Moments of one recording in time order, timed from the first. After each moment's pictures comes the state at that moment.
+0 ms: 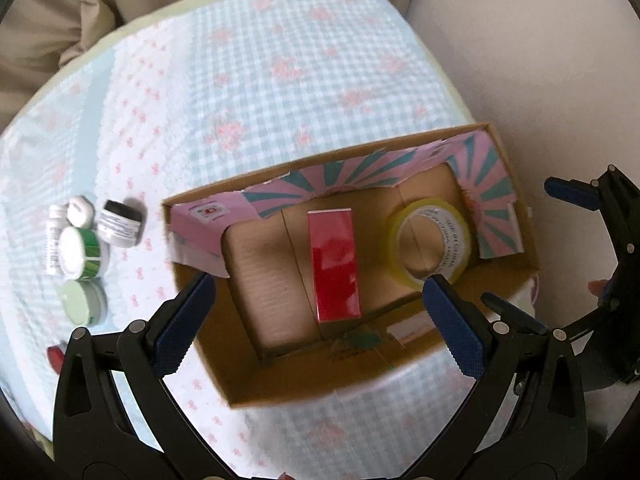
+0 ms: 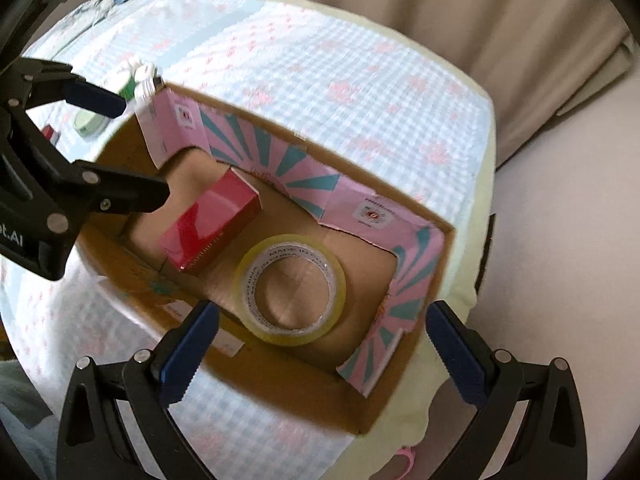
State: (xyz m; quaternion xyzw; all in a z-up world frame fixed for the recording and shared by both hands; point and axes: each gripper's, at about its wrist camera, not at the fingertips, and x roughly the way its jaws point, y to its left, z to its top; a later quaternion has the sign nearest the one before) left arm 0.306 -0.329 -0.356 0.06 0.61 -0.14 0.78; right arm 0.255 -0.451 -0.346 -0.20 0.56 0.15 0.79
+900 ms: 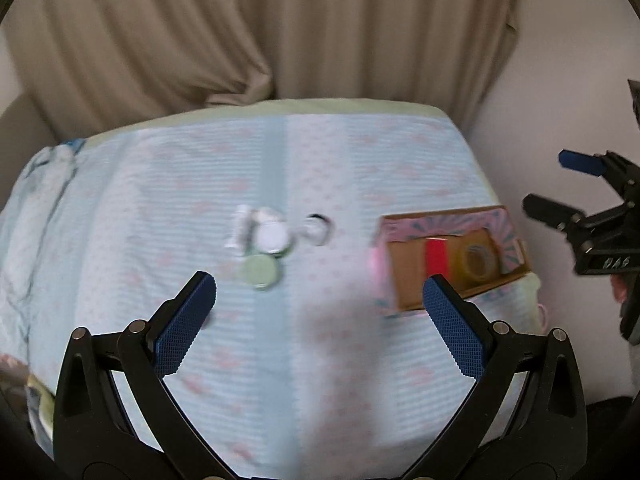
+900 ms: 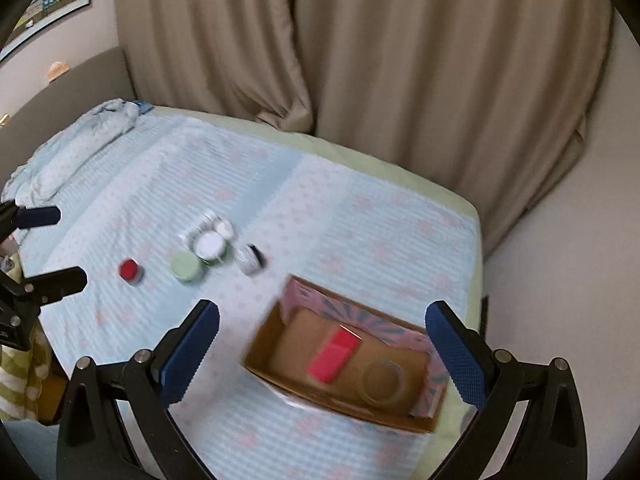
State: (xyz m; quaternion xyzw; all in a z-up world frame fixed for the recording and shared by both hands) left arm 0.153 -0.095 -0.161 0.01 0.46 -0.03 0.89; right arm 0.209 -0.295 -0.143 -0.13 0.43 0.17 0.88
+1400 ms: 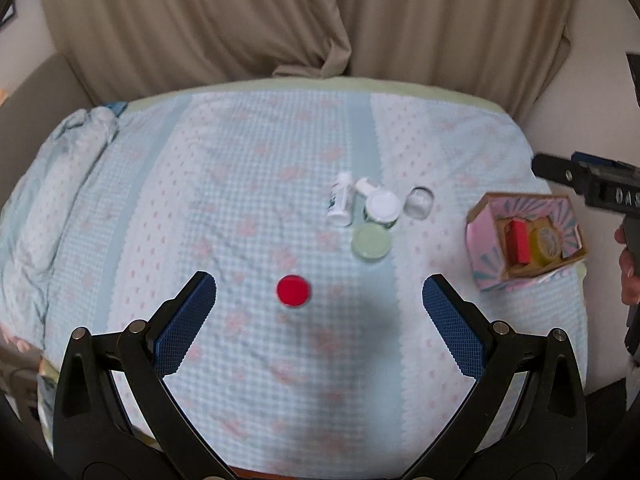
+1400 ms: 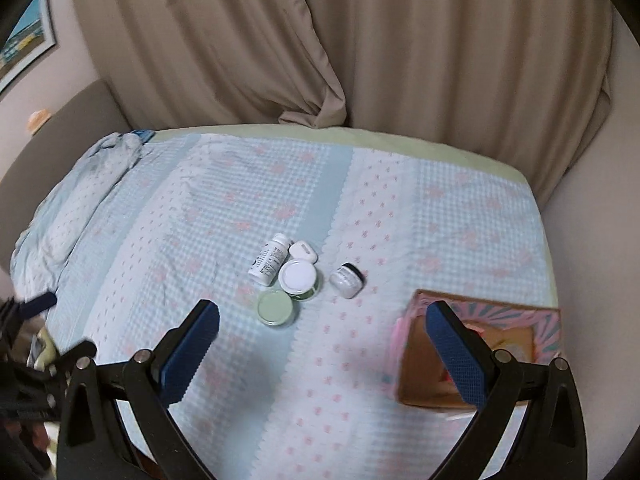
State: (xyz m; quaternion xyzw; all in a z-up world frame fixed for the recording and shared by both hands) left arm 0.135 0.087 -0.211 0.00 0.49 0.01 0.87; right arm 0.225 -0.135 -0.180 -0.03 0.47 0.13 0.87
